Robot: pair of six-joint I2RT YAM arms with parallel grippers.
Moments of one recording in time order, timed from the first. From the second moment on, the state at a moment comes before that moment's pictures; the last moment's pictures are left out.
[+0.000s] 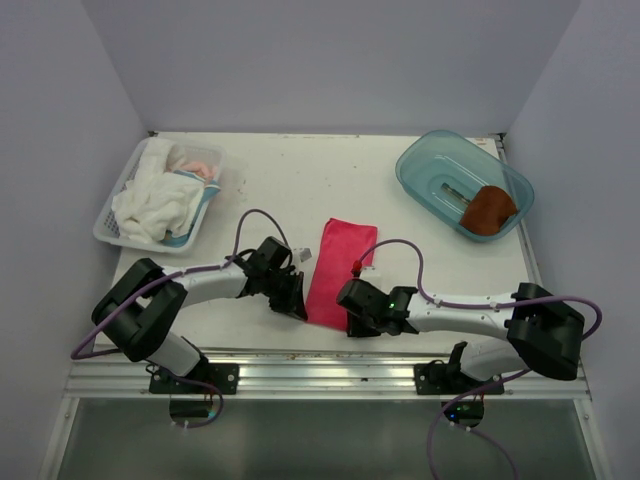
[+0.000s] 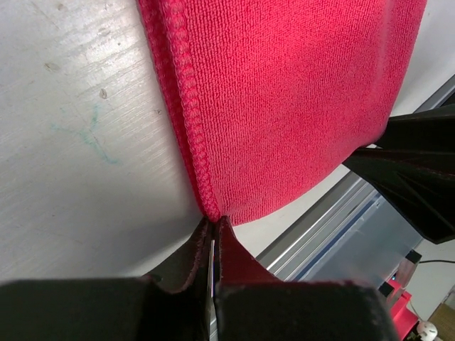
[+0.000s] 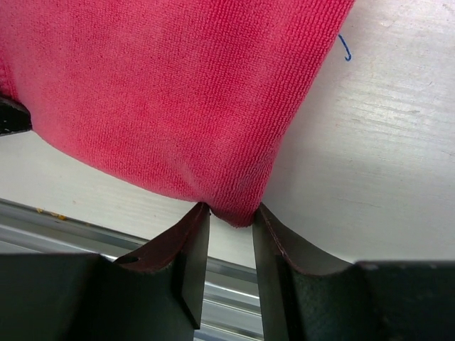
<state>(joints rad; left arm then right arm) -0.67 1.52 0.64 -0.22 0.49 -0.53 1.13 1.36 0.65 -0.45 0.22 1.03</state>
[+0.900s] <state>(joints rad) -0.69 1.52 0.61 -0.20 0.52 -0.57 1.13 1.33 0.61 -0.42 0.25 1.07</state>
